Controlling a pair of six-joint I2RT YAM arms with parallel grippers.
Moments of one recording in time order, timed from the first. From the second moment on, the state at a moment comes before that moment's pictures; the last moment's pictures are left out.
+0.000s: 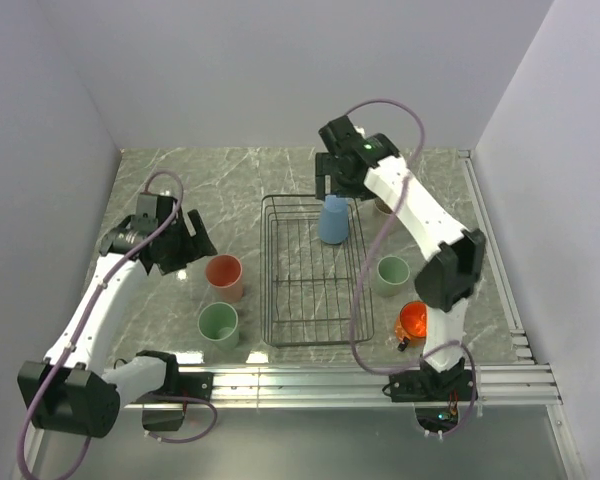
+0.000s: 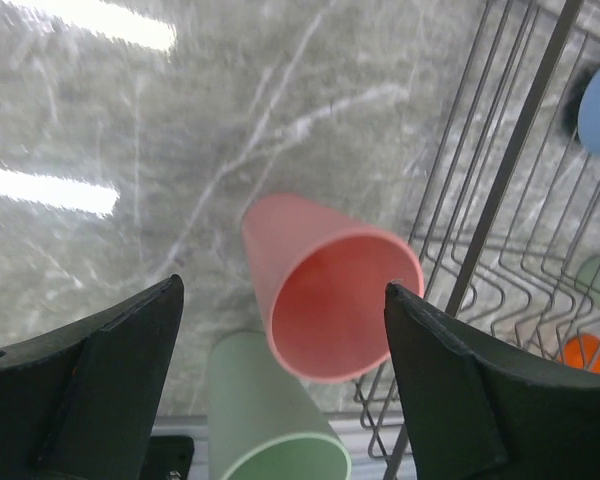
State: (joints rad) left arm -0.14 1.12 1.04 -0.87 0.06 -0.55; right arm 0.54 1.98 2.07 -1.18 0.30 0.47
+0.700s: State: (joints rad) left arm -0.20 1.30 0.95 -0.76 0.09 -0.56; right arm 0.54 1.51 1.64 -1.11 0.28 0.50
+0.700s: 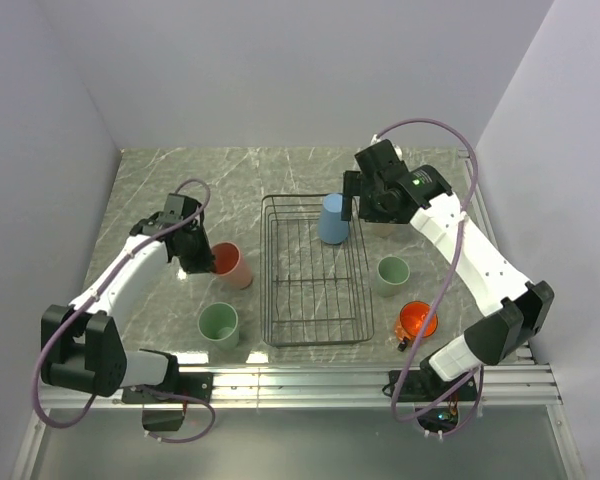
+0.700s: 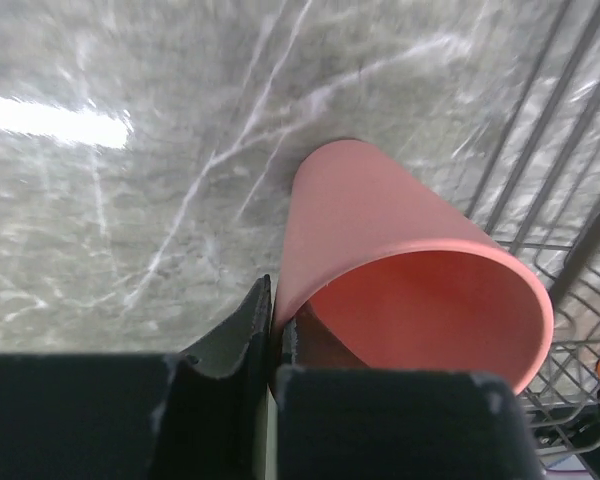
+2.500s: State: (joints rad) left arm -0.09 1.15 1.19 0.09 0.84 -1.15; right arm 0.50 1.66 1.52 0.53 -0.84 1.57
